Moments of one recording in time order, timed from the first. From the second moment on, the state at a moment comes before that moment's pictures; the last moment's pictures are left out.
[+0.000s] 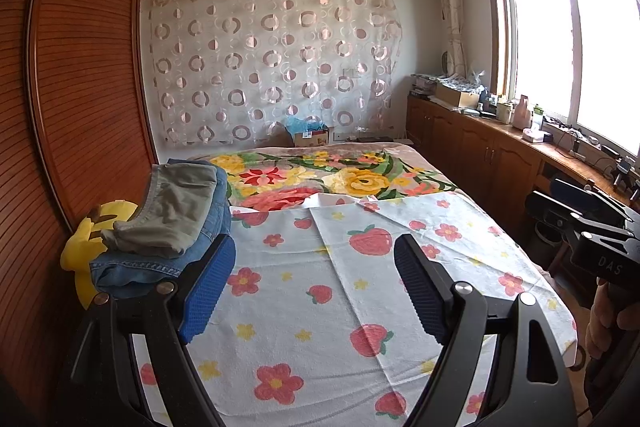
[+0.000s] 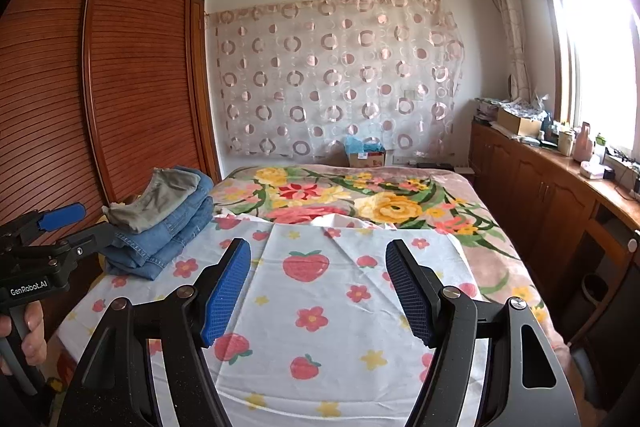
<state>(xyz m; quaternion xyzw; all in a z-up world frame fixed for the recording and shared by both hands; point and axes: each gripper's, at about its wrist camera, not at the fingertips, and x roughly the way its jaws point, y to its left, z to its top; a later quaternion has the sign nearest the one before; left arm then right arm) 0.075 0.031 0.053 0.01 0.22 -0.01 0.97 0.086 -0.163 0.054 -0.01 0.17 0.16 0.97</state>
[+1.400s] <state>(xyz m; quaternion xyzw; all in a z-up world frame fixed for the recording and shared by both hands) 0.075 0.031 0.052 0.01 0.22 -0.01 0.97 0.083 -0.164 0.055 -0.01 0.17 0.16 0.97</state>
